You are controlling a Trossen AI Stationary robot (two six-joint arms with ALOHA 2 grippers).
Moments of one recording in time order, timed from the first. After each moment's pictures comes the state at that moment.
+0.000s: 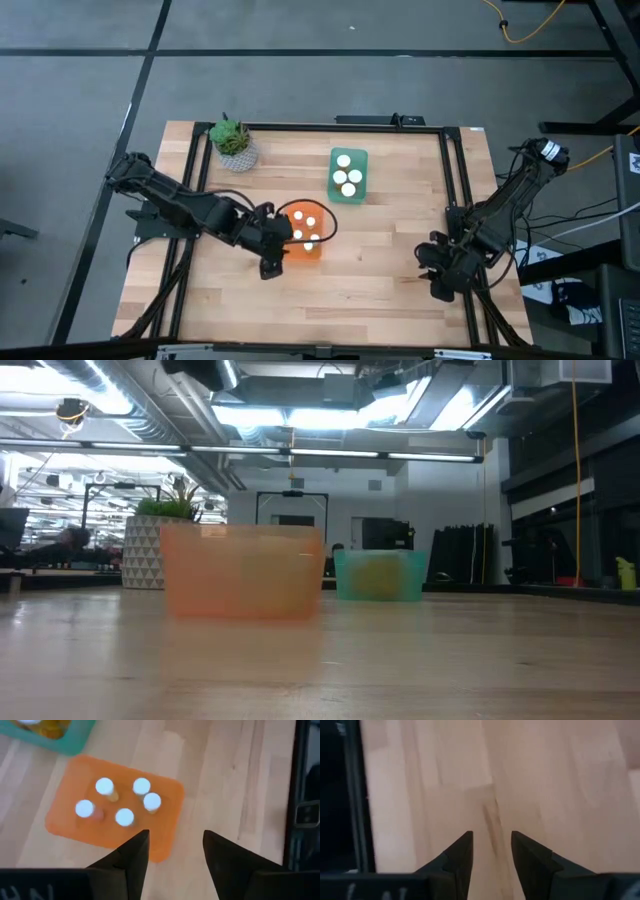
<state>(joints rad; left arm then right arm) -0.42 1.49 1.38 -0.94 -0.29 -0.65 0.90 1.09 0.68 -0.73 0.24 1.08</state>
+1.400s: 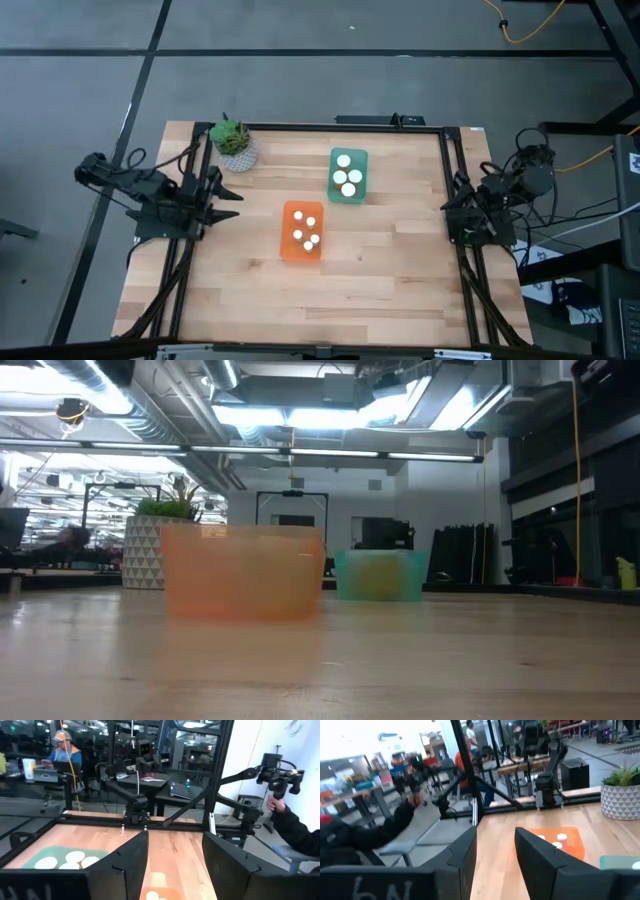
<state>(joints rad) -0.38 0.32 0.49 -0.12 -0.30 -0.13 0.77 0.11 0.58 -0.47 0.48 0.28</state>
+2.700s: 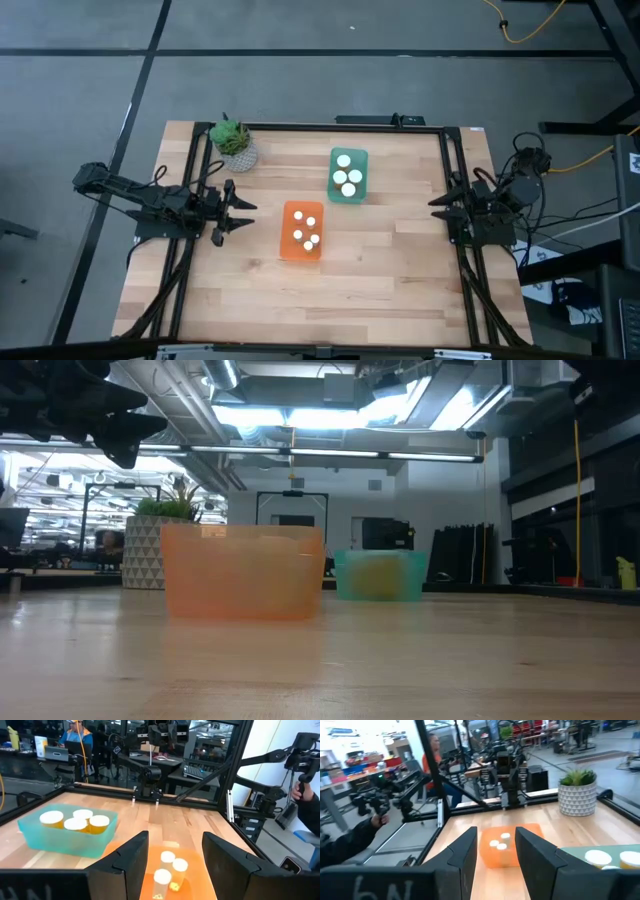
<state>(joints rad) -0.27 0.26 0.08 0.17 -0.25 -0.17 0.77 0.08 0.46 -0.39 0.66 0.23</state>
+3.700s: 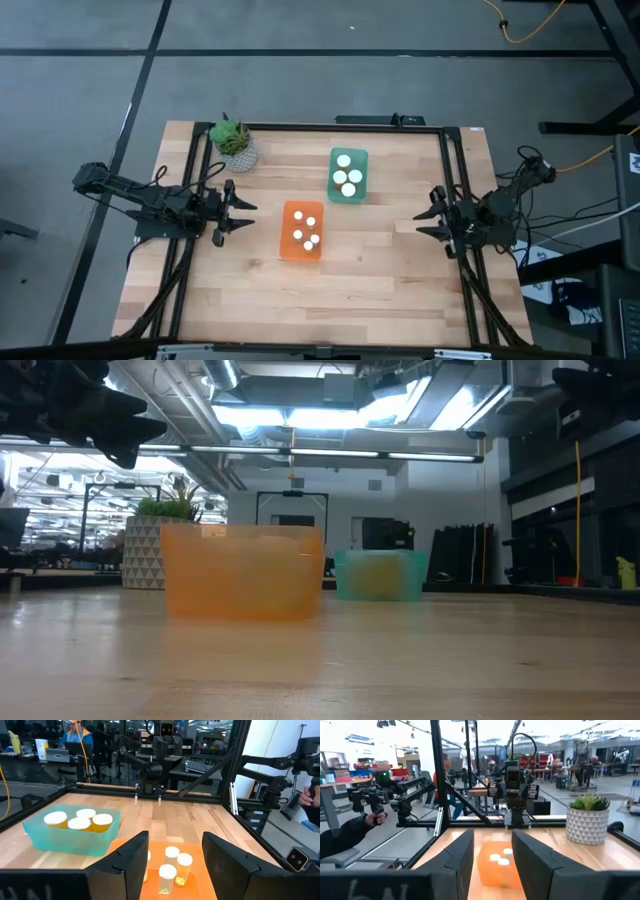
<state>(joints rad) -0.27 0.26 0.08 0.14 -0.25 -0.13 0.64 0.08 0.12 0.11 0.49 0.01</state>
